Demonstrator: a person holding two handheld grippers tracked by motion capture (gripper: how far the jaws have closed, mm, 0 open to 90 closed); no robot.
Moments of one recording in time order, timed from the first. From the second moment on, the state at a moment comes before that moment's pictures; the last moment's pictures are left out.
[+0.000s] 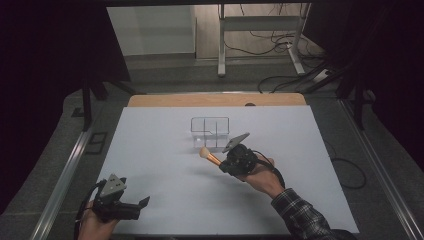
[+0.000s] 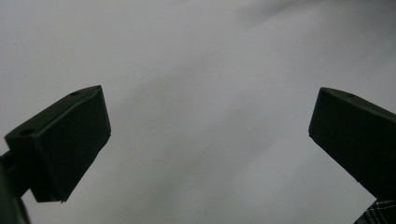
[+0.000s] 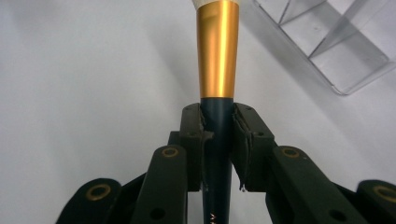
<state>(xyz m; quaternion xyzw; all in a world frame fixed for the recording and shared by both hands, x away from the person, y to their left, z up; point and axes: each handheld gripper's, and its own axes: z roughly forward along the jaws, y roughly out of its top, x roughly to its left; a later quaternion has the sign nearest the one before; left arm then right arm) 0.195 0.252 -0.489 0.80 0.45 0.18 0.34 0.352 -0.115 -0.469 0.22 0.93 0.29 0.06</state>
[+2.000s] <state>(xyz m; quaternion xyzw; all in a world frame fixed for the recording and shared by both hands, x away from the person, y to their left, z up) 0.196 0.254 -0.491 0.80 0.46 0.17 0.35 0.366 -0.159 -0.431 0.30 0.85 0.42 0.13</state>
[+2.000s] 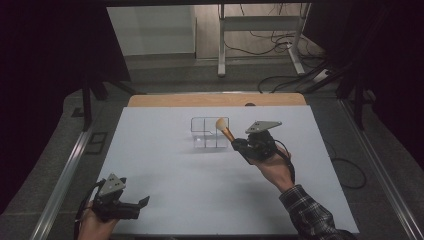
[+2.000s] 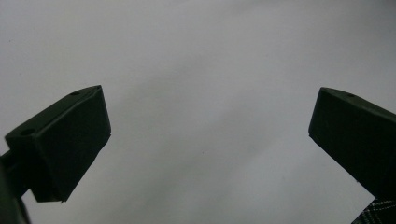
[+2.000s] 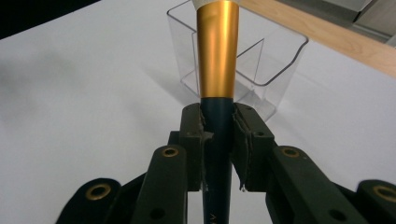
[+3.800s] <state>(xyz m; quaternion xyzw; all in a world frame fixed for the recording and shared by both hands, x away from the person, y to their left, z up) 0.197 0.254 -0.493 0.81 0.45 0.16 0.34 0.377 -0.167 -0.421 0.33 0.79 0.49 0.17</state>
